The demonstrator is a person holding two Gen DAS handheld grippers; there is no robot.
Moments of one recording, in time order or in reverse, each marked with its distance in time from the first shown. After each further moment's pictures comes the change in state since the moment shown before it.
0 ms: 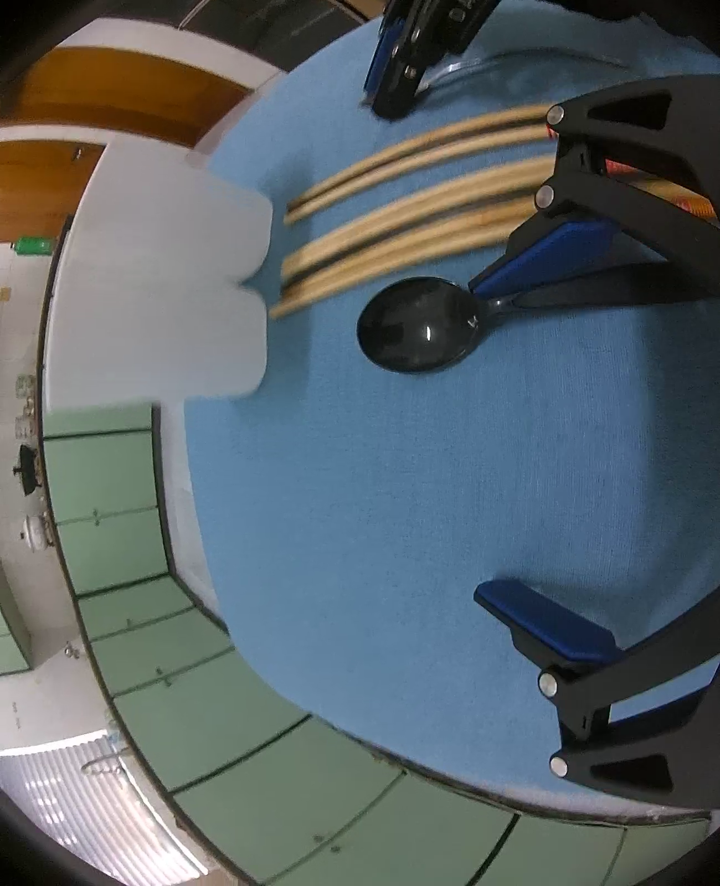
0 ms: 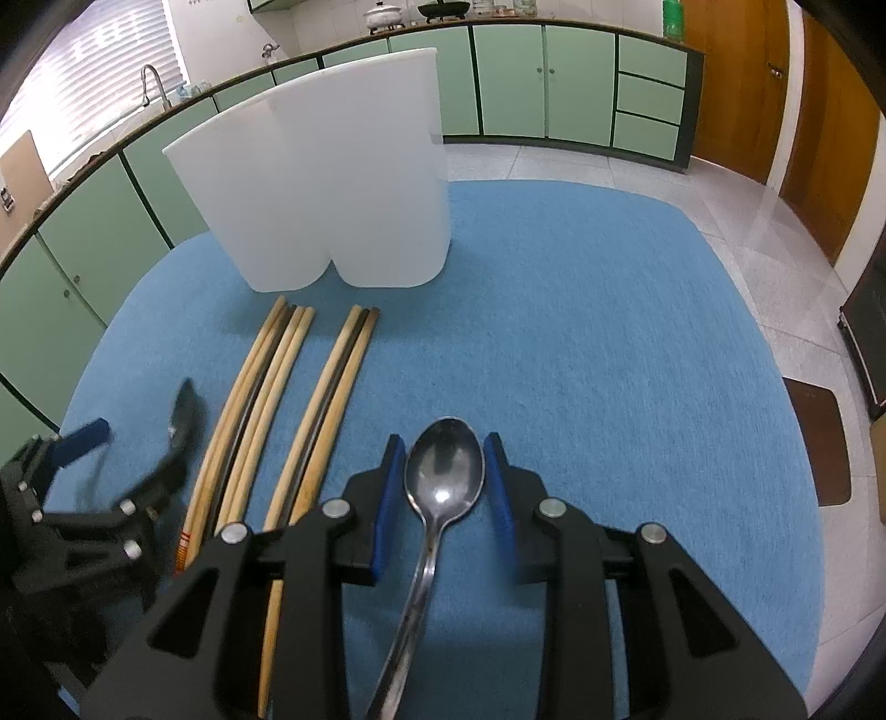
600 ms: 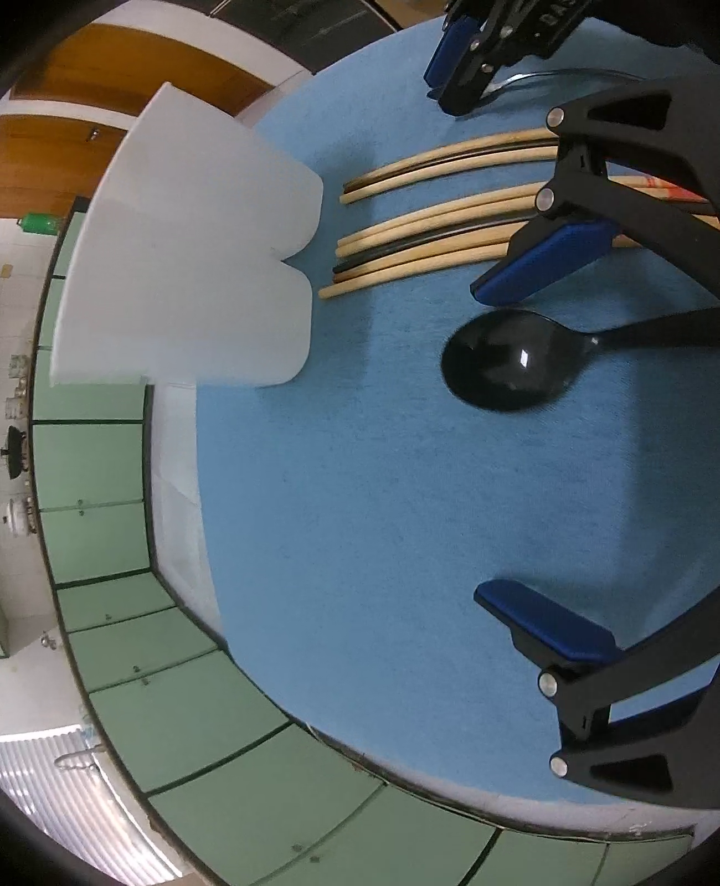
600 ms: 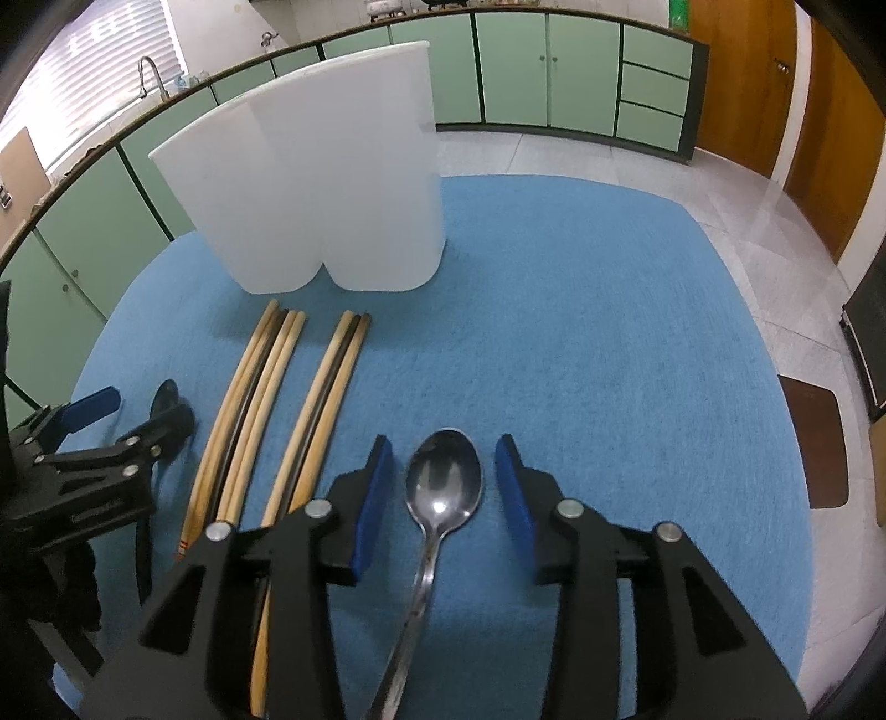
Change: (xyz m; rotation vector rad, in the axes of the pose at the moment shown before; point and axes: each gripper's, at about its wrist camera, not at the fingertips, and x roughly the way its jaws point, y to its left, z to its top) left arm 0.028 0.009 0.053 -0.050 0.045 -0.039; right arm 0.008 0.006 0.014 0.000 0.046 0.002
